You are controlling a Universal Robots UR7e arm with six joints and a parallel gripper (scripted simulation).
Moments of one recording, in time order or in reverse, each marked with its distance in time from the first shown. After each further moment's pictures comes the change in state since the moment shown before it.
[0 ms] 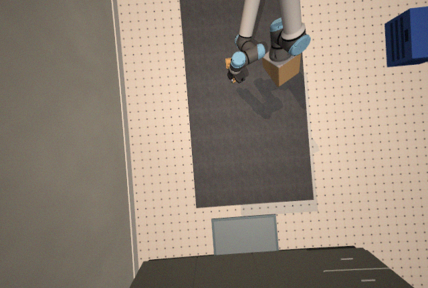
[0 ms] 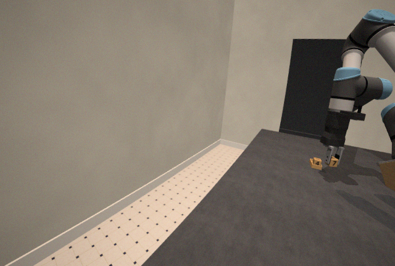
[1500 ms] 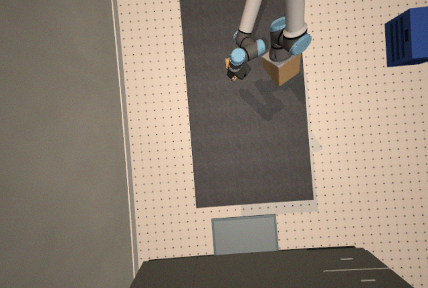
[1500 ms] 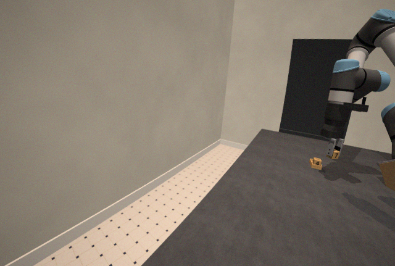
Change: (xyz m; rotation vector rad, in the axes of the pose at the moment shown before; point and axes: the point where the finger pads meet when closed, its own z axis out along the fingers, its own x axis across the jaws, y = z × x) arm -0.002 0.008 -0.028 0.000 0.000 -0.246
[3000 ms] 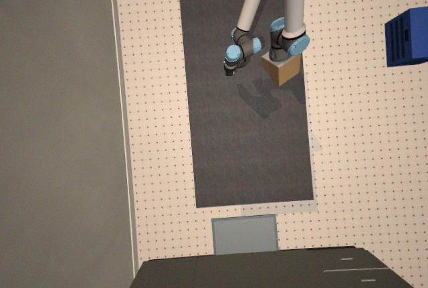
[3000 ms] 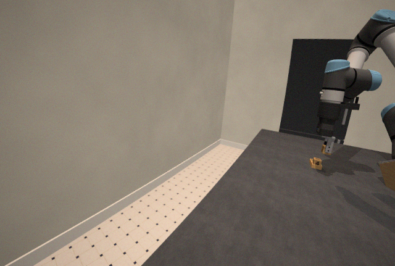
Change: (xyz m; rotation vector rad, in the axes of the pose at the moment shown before) arm -0.013 0.039 -0.001 0.000 0.000 -0.932
